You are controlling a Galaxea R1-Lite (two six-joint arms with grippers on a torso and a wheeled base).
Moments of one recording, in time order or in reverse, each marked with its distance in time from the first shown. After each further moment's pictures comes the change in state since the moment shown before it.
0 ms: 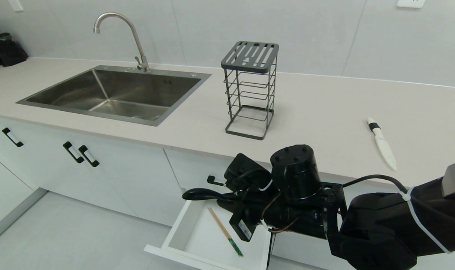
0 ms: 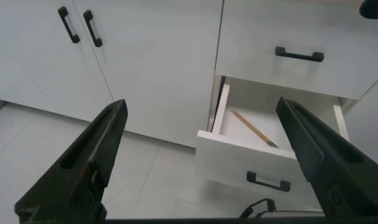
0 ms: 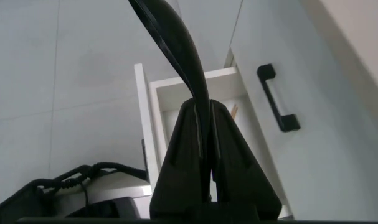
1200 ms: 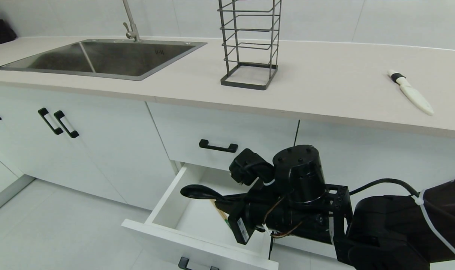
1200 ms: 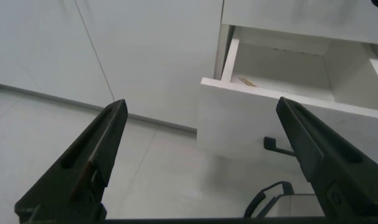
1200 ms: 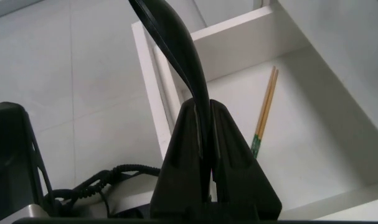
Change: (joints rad) left arm 0.000 0.000 0.000 0.000 0.000 0.000; right arm 0.020 -0.026 0.017 -0.004 0.000 0.190
